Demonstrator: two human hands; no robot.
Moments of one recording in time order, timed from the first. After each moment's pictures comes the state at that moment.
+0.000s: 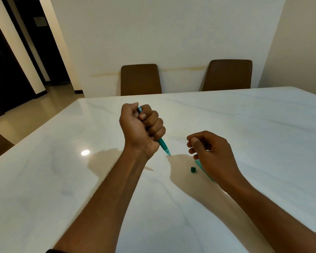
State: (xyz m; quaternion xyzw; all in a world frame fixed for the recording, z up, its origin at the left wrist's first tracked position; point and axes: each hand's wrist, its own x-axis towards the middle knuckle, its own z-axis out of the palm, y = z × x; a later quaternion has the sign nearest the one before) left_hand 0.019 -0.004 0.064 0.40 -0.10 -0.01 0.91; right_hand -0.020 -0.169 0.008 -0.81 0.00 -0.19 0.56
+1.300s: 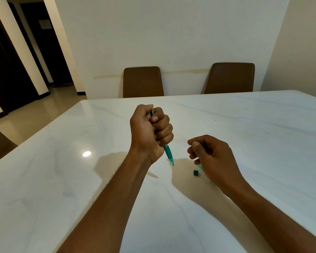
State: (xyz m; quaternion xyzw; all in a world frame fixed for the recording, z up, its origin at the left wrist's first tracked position) left_hand 0.014 -0.011 0.068 0.45 -0.10 -0.05 0.88; right_hand -0.021 -0.167 0.007 -0.81 -0.01 -0.17 0.56
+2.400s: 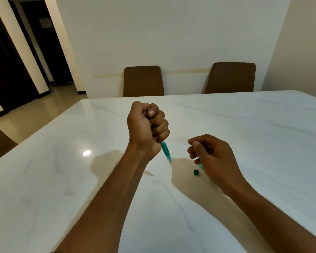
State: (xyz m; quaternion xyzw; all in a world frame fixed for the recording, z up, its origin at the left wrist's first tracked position) left_hand 0.014 -0.005 0.073 0.45 -0.10 -0.01 0.89; right_hand -0.022 -0.166 0.008 -0.81 -0.01 -0.16 0.57
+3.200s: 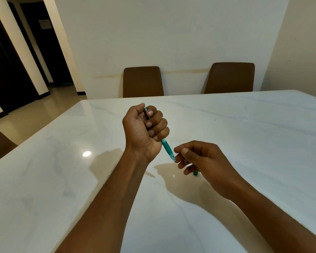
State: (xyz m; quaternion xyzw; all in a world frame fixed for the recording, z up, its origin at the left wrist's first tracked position) left_hand 0.020 -0.002 0.065 0.37 -0.11 -0.04 0.92; right_hand -0.031 -0.160 0.019 -0.74 -0.08 0.00 0.66
